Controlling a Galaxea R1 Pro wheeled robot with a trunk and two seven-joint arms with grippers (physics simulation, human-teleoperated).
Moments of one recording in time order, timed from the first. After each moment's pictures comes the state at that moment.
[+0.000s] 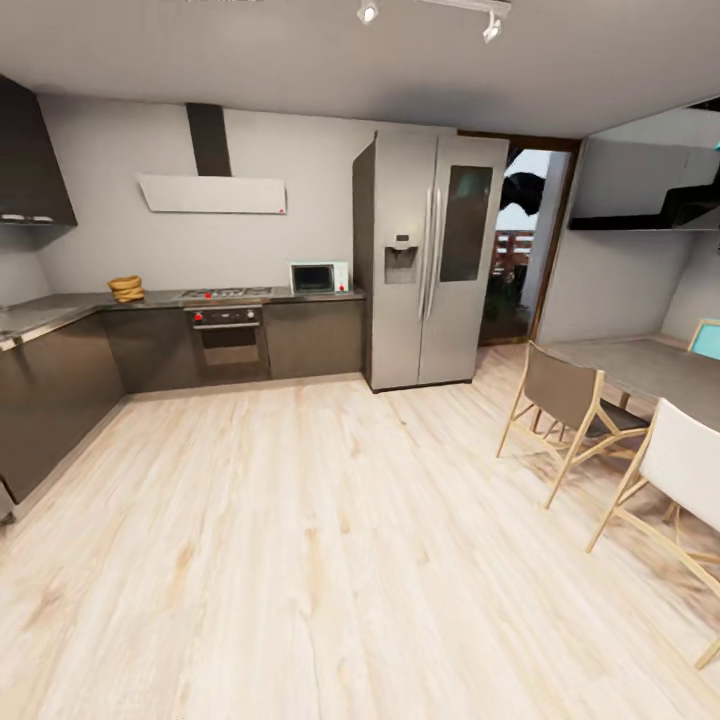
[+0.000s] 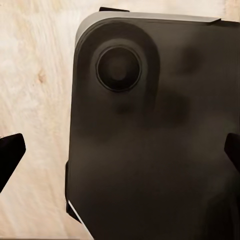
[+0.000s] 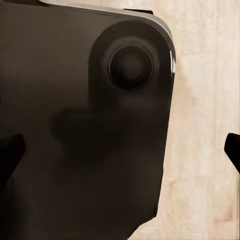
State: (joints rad) left arm 0.00 0.00 0.01 -0.02 0.10 -0.06 0.00; right arm 0.00 0.00 -0.01 0.00 0.06 -0.08 0.00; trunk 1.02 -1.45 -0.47
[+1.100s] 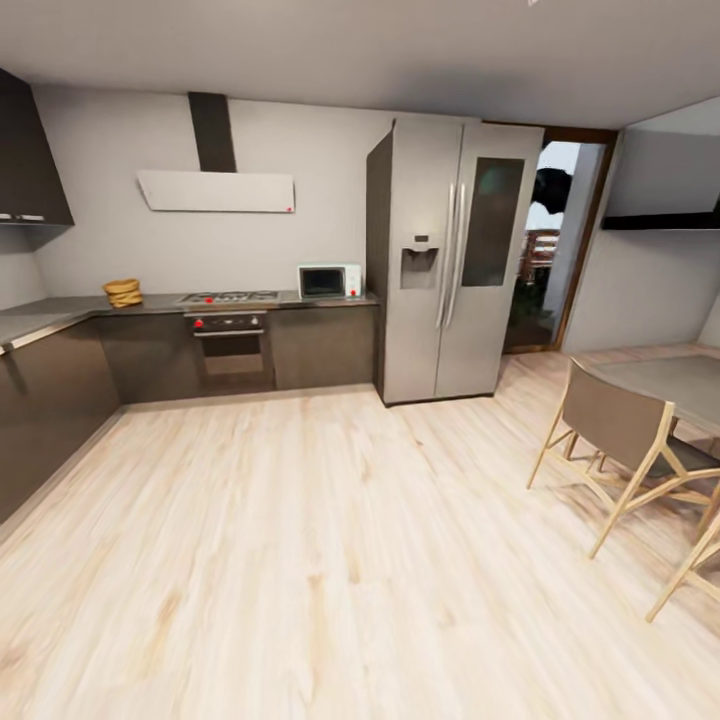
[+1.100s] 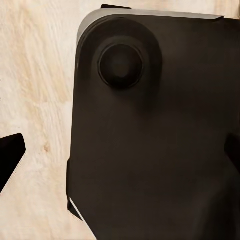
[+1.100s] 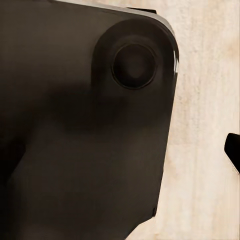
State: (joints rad) left arm 0.00 0.00 0.01 -0.02 0.11 -0.05 0.00; right arm 0.00 0.00 0.01 0.00 0.07 -0.08 0.00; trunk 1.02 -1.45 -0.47
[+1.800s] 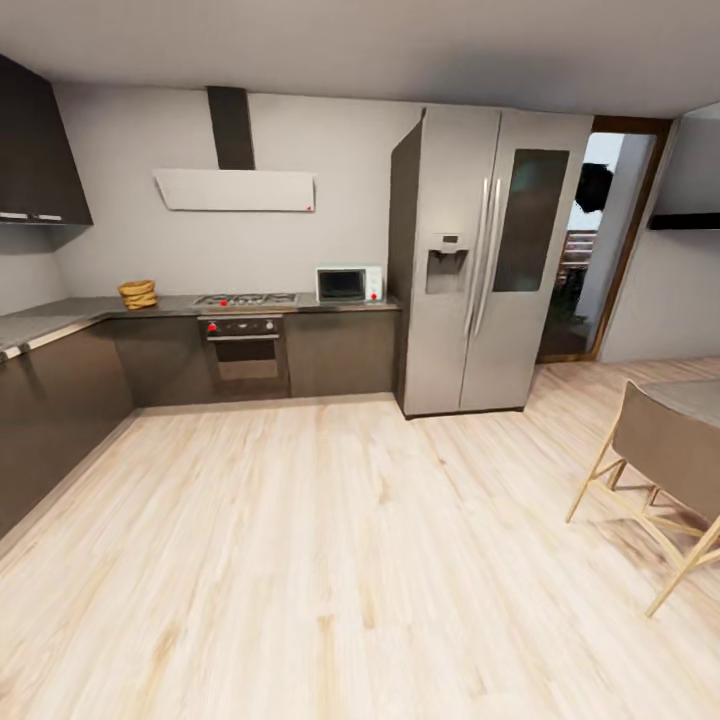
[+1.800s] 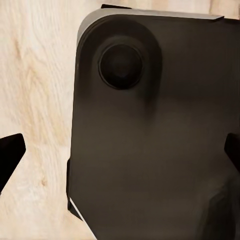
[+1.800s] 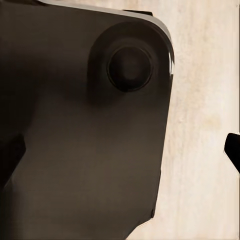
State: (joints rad) left arm 0.00 0.00 0.01 -0.02 0.11 -0.05 0.00; right arm 0.00 0.00 0.00 0.00 0.07 -0.08 0.00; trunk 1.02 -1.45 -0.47
